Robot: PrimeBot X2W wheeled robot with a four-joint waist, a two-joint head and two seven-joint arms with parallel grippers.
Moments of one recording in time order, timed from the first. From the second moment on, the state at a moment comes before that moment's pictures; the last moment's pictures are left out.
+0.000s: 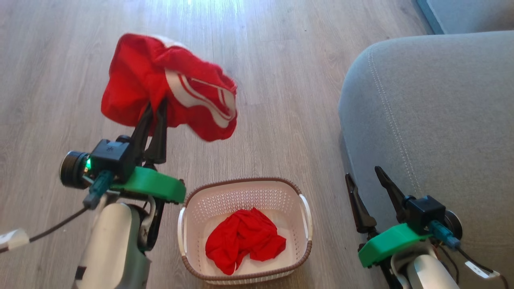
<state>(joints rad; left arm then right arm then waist) -0.30 0.06 -0.15 0.17 -0.12 0.01 -0.25 -0.06 -0.05 0.15 0.27 0.16 0.13 -0.26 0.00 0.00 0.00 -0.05</state>
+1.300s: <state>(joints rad) -0.20 0.05 -0.43 0.04 -0.12 -0.07 -0.25 -0.04 -0.05 0.13 0.24 0.16 0.13 -0.26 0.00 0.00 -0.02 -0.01</state>
